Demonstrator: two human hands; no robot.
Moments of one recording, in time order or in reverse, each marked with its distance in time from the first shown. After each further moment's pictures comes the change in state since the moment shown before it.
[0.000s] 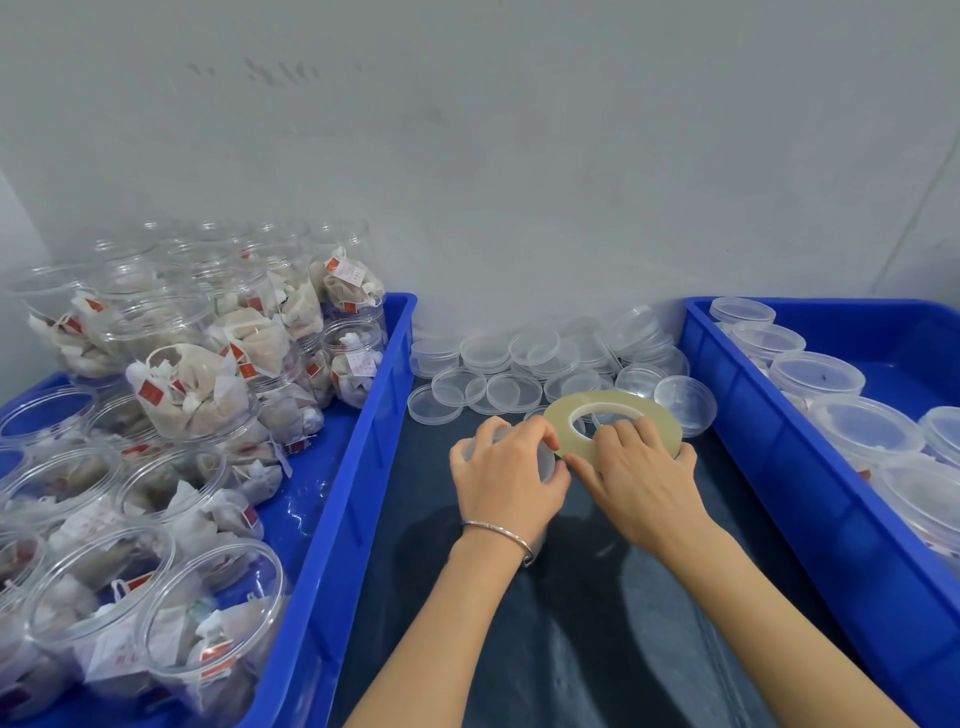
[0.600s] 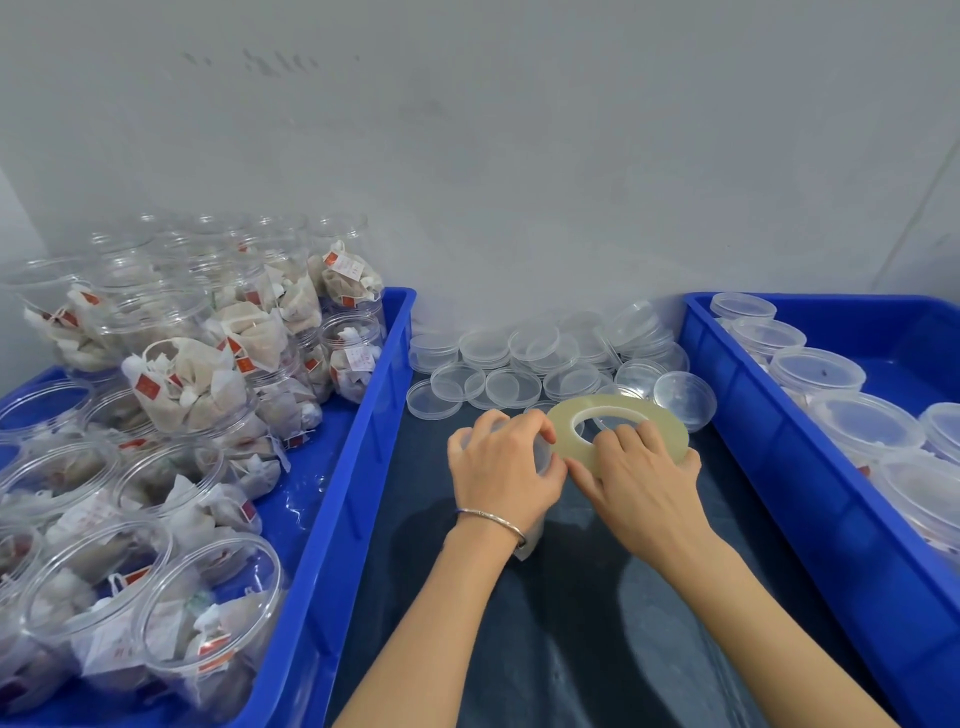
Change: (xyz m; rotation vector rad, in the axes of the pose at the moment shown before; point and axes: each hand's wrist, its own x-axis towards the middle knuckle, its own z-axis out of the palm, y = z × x) left_hand 0.003 -0.003 0.000 -0.018 0.046 0.046; right_hand -0.011 -0.007 -0.003 0.040 0.004 0.055
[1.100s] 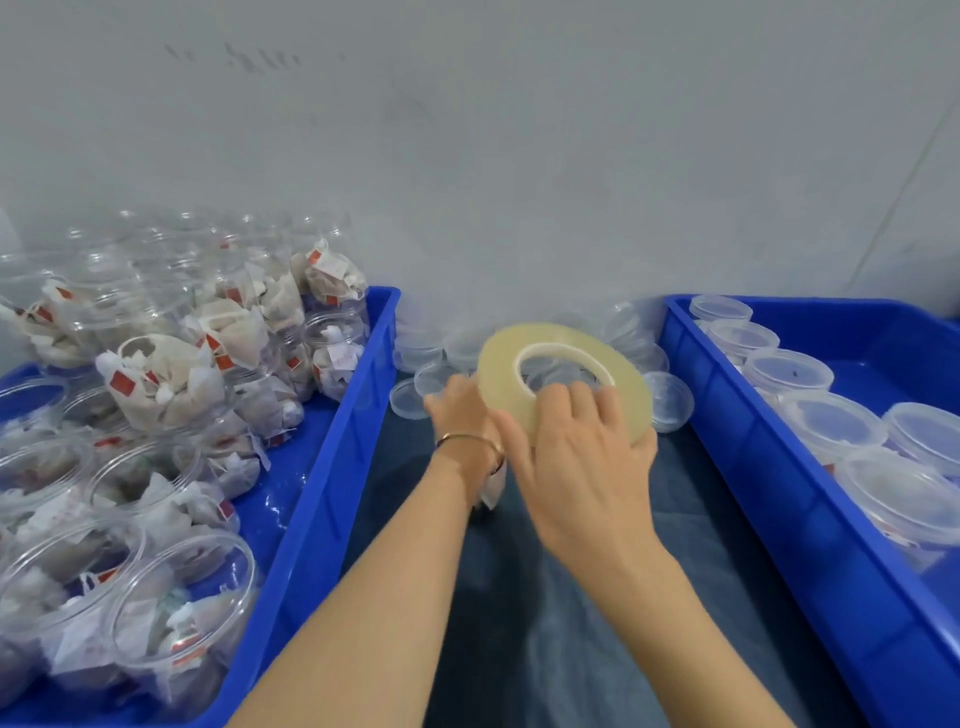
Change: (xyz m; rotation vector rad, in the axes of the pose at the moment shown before) left_hand 0.046 -0.015 0.001 0.278 -0.285 -0.149; right_hand -0.035 -0.052 -0.066 0.267 0.378 -0.008
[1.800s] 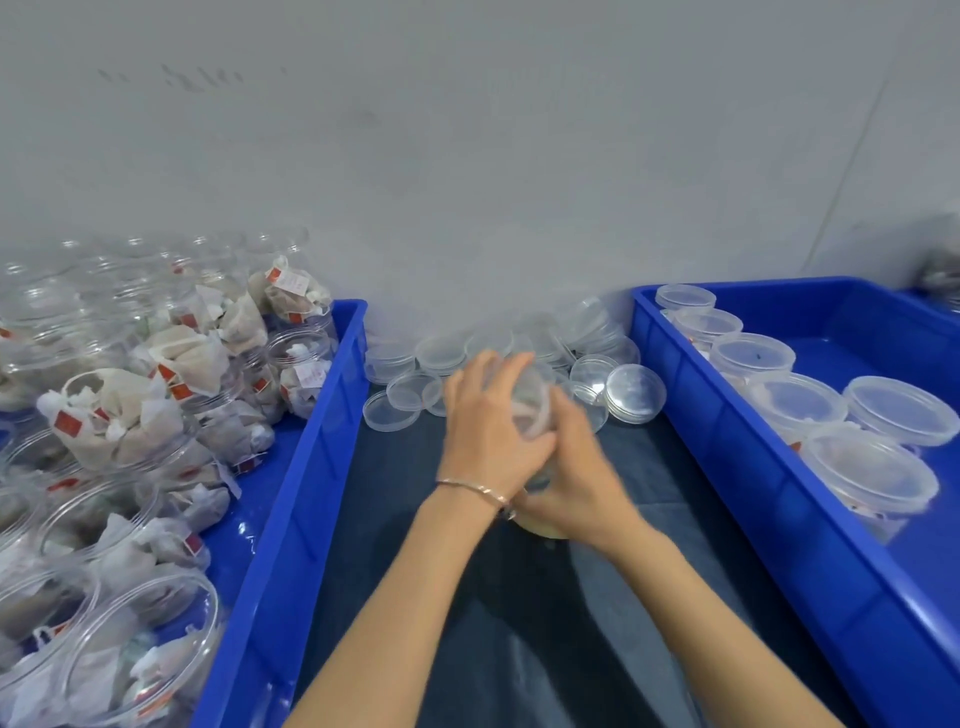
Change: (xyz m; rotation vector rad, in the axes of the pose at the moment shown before) left_hand -0.026 0.041 -0.013 -0.473 0.258 0.285; right_hand 0.014 0.078 0.062 0.671 -0.327 -0.008
